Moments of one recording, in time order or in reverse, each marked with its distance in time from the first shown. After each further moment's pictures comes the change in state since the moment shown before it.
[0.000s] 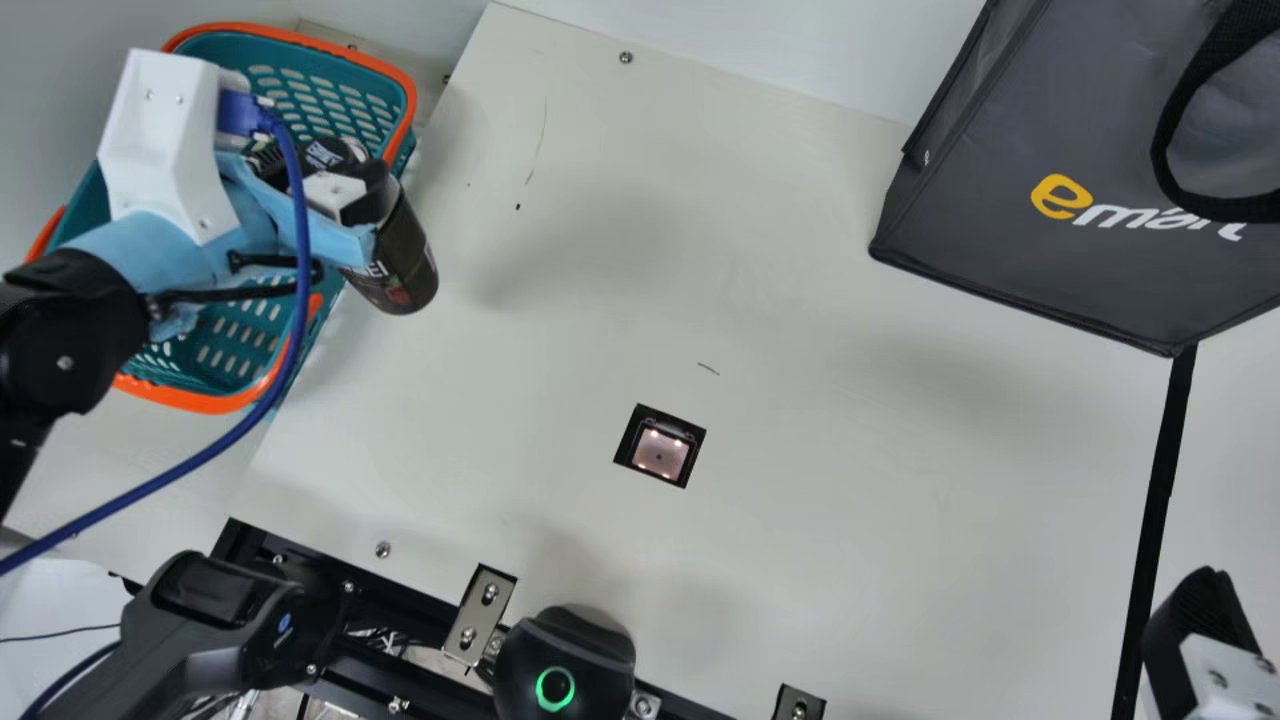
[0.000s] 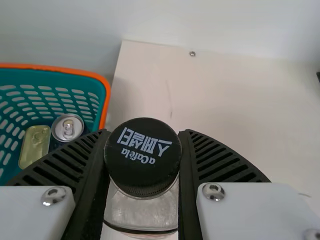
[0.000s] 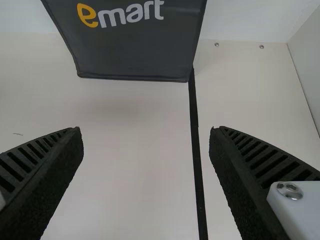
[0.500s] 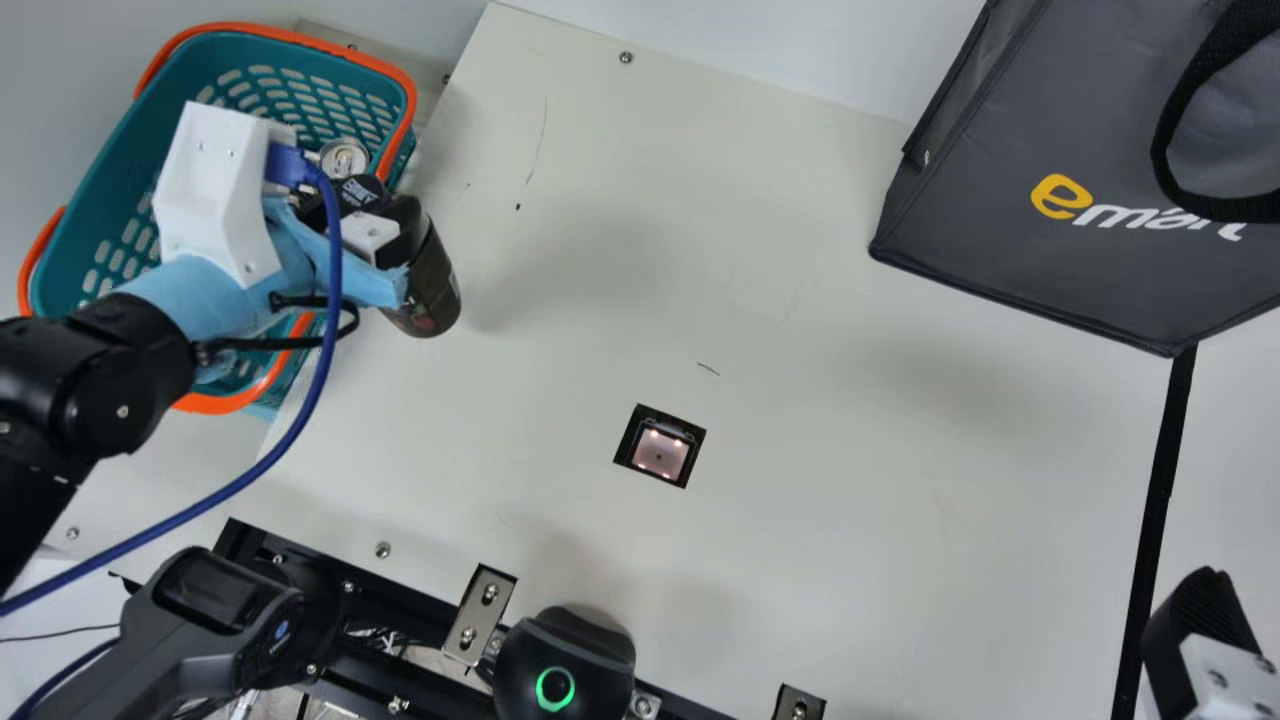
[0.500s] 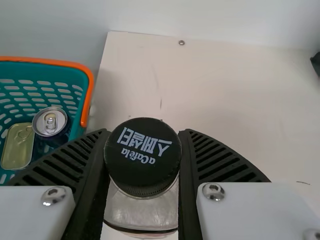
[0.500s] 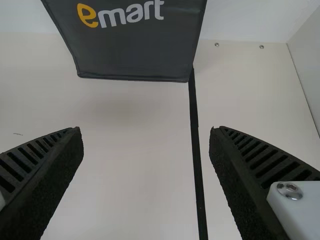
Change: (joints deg) left arm -5.4 -1.6 7.0 4.6 -6.0 -5.8; right arm 0.0 0.0 0.0 0.0 0.0 0.0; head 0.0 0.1
